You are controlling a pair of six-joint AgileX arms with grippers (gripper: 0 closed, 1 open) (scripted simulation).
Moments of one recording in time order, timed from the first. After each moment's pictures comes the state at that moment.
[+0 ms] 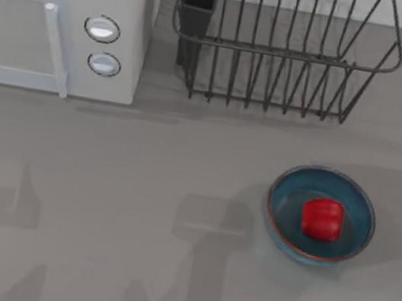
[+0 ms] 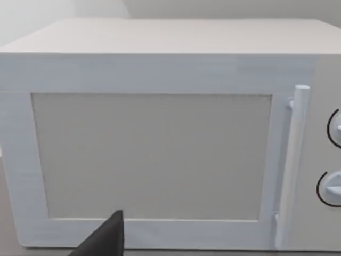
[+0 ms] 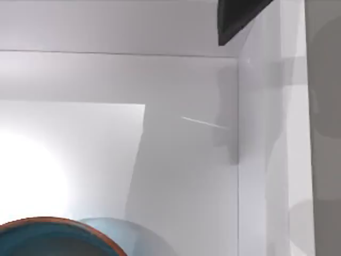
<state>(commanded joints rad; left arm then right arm) 0.00 0.00 0.00 0.00 0.00 0.00 -0.24 1.82 1.41 -0.97 -0.05 -0.25</state>
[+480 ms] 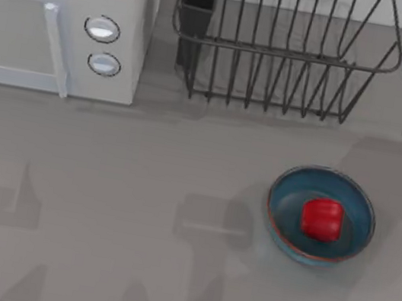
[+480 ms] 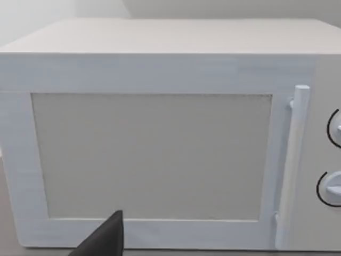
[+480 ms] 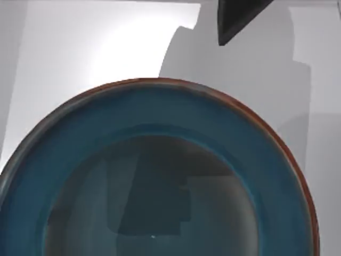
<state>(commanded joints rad) 0.00 0.00 0.00 0.00 0.00 0.00 -0.35 2.41 2.07 -1.22 -0.04 -0.33</state>
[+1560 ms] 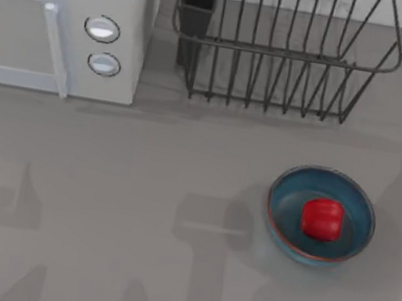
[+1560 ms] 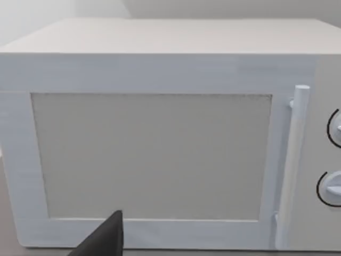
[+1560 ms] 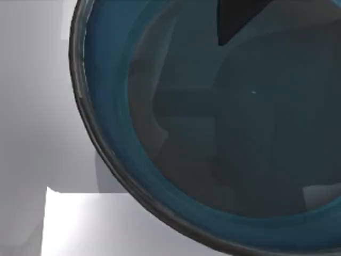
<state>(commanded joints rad) 0.00 0.00 0.00 0.00 0.00 0.00 -0.38 2.65 2.26 -1.09 -0.03 -0.35</state>
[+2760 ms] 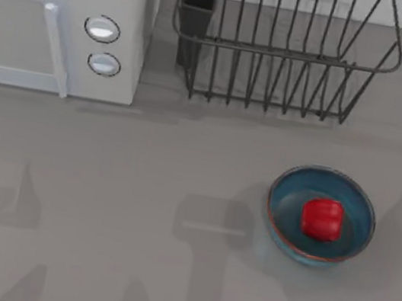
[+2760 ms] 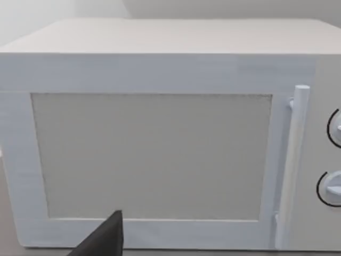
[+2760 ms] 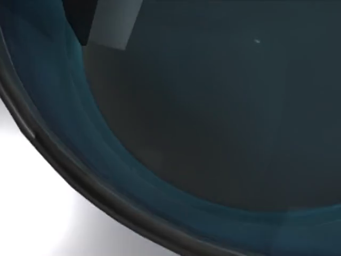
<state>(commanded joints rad) 0.00 0.00 0.00 0.00 0.00 0.00 -0.38 2.71 2.21 -0.98 -0.03 -0.35</state>
